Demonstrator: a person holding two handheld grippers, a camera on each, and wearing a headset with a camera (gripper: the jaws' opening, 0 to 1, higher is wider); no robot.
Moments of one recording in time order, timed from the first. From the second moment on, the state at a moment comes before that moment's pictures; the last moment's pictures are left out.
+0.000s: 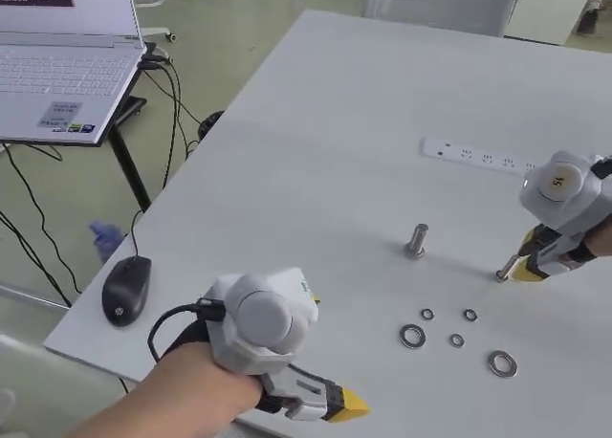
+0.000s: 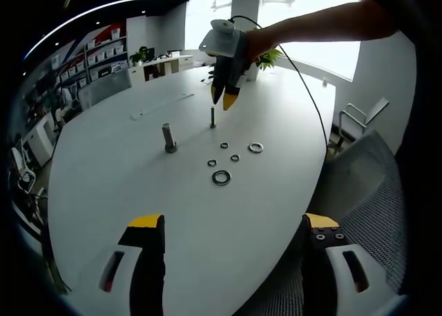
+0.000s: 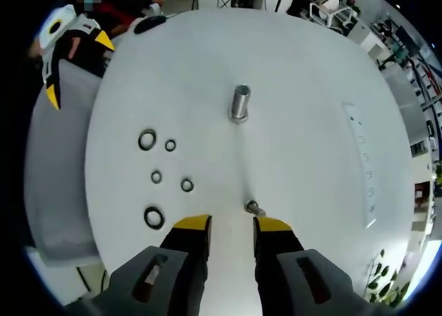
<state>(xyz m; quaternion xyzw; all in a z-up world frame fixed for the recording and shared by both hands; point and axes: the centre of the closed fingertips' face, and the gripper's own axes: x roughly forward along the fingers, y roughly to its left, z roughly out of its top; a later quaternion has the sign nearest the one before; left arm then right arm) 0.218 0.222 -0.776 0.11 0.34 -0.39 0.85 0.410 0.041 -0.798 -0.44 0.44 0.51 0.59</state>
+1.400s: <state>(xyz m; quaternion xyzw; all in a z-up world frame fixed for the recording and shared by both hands) 0.209 0.219 -0.767 0.11 0.33 -0.39 0.85 0.352 0.068 -0.835 -0.42 0.44 0.54 0.58</state>
